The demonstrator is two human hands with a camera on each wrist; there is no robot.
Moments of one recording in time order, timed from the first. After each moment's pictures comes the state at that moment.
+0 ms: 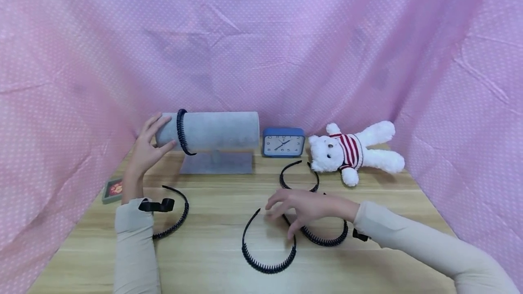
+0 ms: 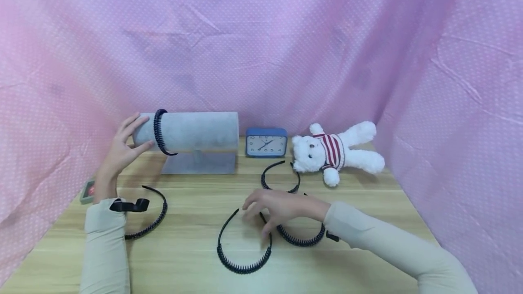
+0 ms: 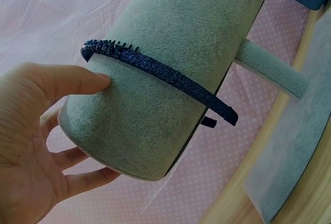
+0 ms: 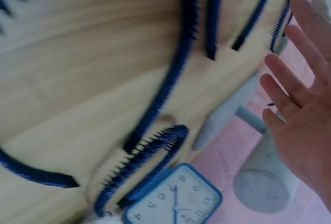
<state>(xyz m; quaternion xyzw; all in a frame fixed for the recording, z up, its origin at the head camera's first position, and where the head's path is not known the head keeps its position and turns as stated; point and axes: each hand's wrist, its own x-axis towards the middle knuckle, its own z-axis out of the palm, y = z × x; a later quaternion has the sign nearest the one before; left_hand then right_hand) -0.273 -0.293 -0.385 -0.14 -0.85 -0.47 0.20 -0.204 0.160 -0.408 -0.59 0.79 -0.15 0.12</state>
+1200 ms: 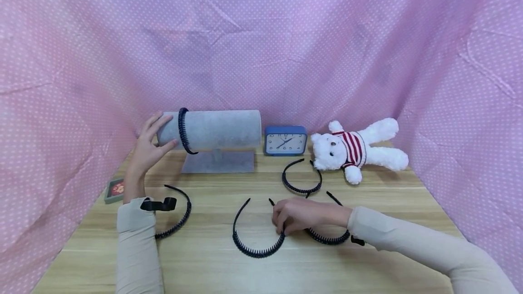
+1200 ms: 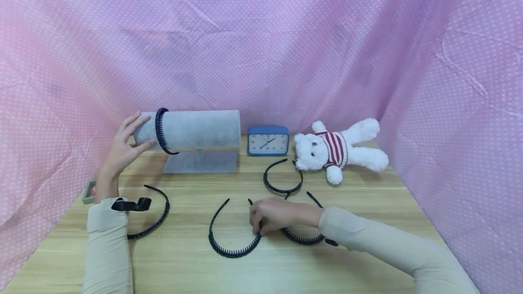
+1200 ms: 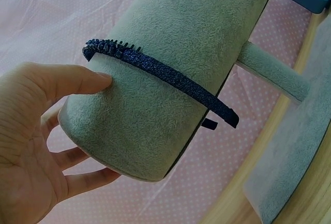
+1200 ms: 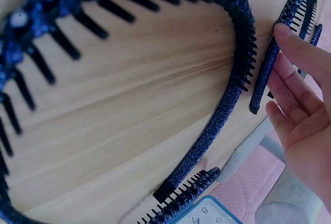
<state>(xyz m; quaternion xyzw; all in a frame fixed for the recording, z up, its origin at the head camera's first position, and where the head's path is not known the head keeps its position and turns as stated) -0.280 -0.297 -0.389 -0.13 -0.85 -0.48 0.19 -0.205 0.151 -0.449 -0.58 0.79 -0.15 0.13</state>
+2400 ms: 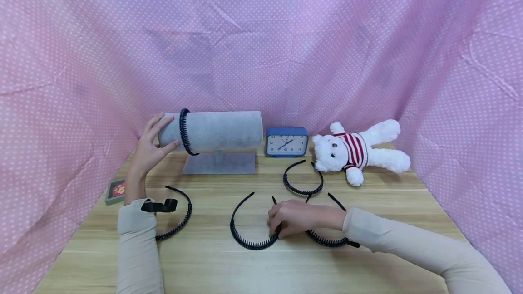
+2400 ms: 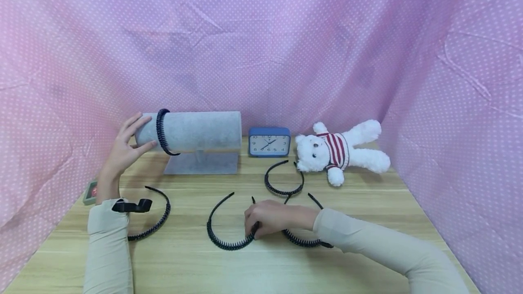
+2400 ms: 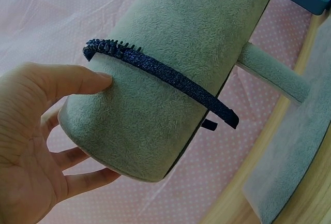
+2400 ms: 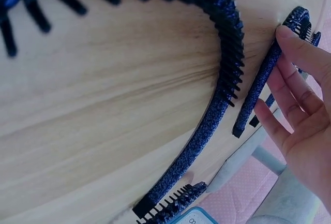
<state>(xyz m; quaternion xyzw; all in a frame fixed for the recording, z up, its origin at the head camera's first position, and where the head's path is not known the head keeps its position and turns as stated) -0.279 -0.297 -0.389 -0.14 -0.85 -0.47 0.20 -0.202 0.133 -0.448 -0.59 0.79 -0.12 0.12</state>
